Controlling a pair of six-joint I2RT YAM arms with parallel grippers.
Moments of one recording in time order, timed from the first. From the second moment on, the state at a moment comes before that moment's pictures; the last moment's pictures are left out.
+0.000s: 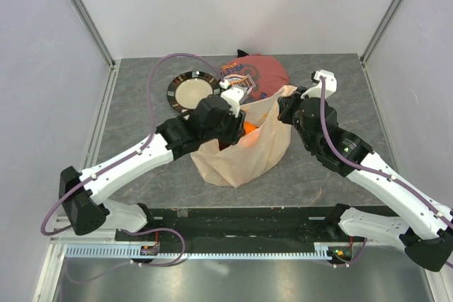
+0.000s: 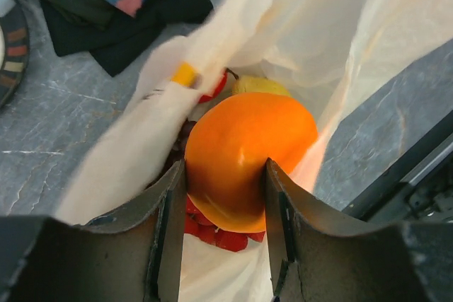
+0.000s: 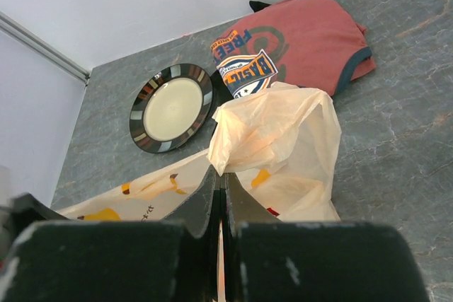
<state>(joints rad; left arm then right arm) -0.88 1.32 1.25 -0.48 -0.12 -0.27 0.78 1.02 1.12 -0.34 0.60 0.62</state>
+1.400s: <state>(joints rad) -0.96 1.30 1.42 -0.60 -0.02 -0.26 0.78 1.01 1.07 -0.35 0.58 0.69</state>
